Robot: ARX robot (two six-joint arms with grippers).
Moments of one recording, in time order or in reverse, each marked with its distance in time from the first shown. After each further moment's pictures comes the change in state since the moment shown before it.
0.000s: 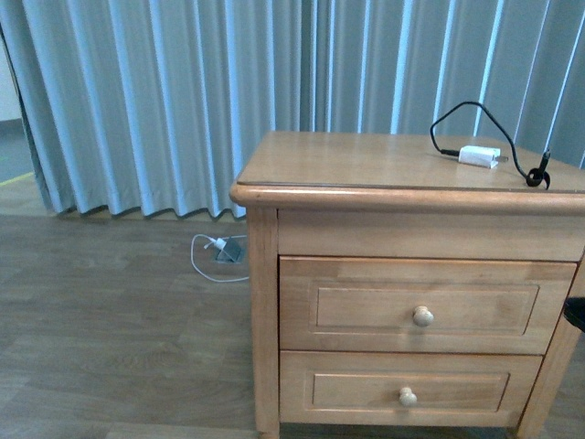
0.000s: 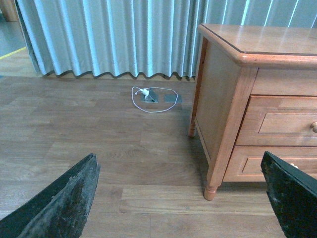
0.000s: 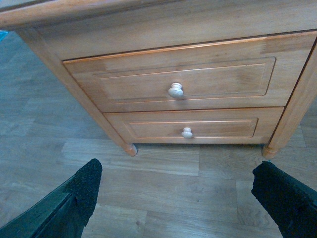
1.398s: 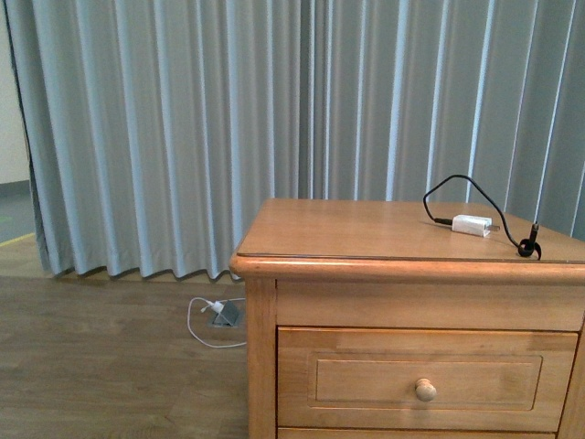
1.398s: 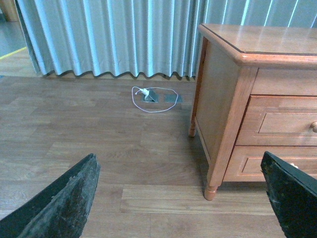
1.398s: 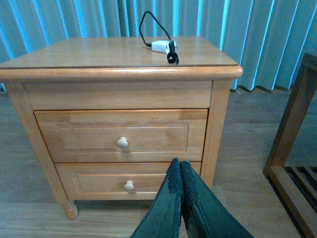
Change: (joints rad) left arm 0.000 0.000 0.000 -0.001 0.000 0.000; right arm -0.042 -0.798 -0.416 0.014 0.197 -0.169
